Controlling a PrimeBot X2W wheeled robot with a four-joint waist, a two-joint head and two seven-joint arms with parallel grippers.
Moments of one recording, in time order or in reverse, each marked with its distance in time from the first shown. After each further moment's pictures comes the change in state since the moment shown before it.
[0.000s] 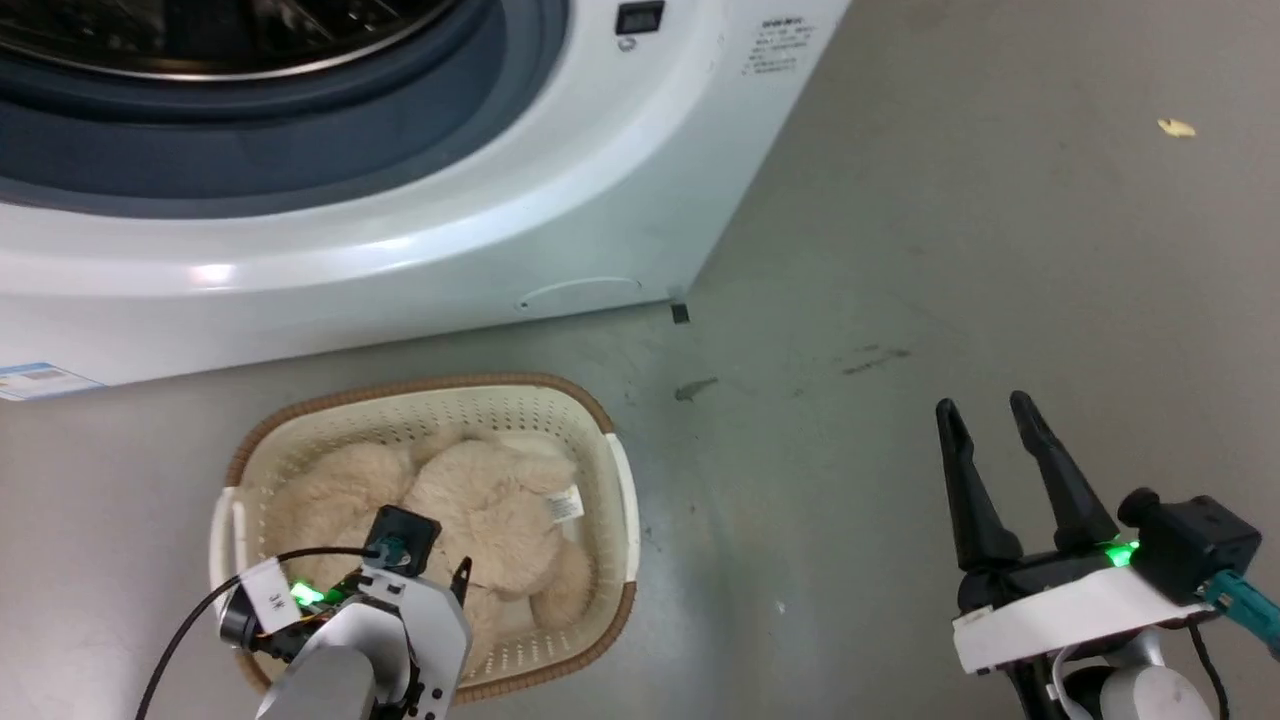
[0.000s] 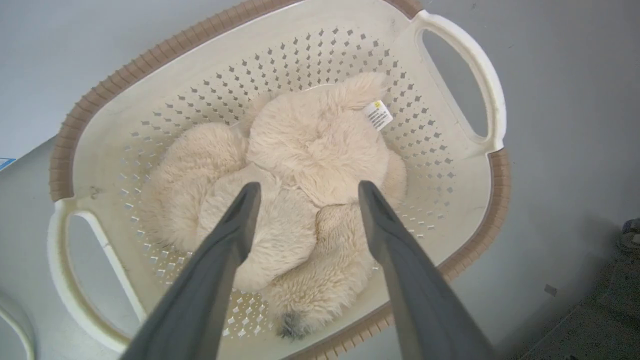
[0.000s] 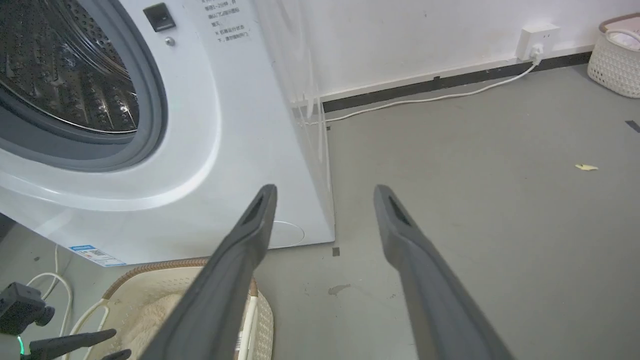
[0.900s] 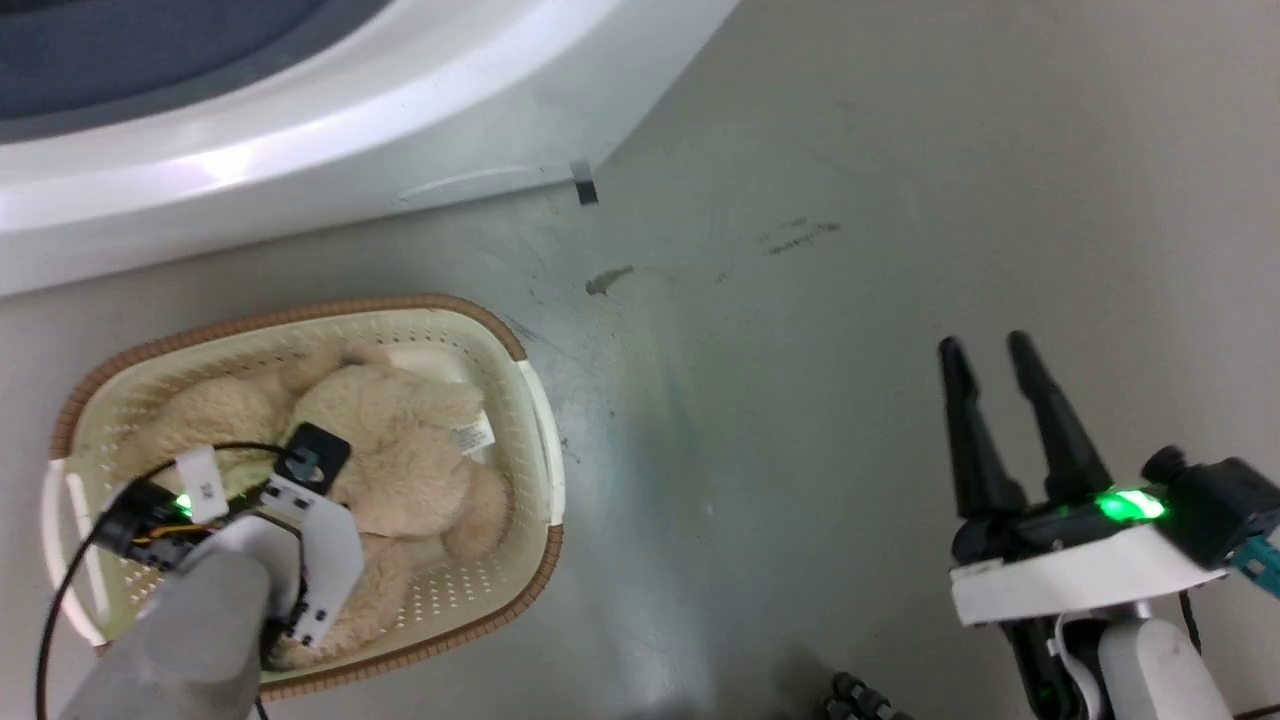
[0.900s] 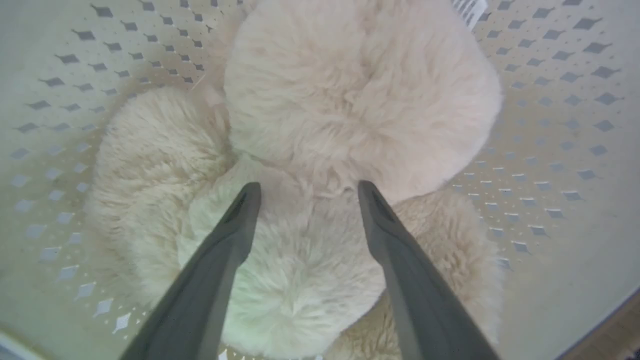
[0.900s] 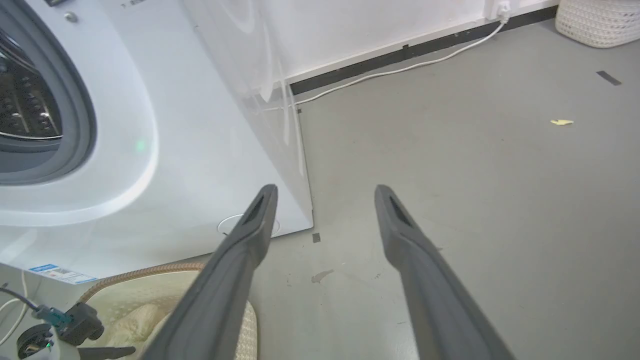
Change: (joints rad) left arm -0.253 0.171 -0.235 0.232 -0.067 -0.013 0.059; right arm -0.075 0.000 0.035 -0.003 0.132 0.000 -0.056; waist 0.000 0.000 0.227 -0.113
